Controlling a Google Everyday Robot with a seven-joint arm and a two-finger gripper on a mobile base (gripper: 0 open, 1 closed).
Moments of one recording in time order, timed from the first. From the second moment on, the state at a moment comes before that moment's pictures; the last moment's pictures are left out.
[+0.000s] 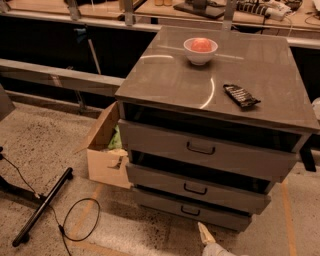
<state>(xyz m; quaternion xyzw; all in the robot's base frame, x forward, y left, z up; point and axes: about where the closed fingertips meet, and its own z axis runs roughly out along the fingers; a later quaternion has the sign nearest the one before) 0.427 -0.138 0.273 -0.55 0.71 0.08 0.44</state>
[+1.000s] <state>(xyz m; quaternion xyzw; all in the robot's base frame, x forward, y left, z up) 0.496 -0.221 0.230 -0.57 0.71 -0.03 0.41</state>
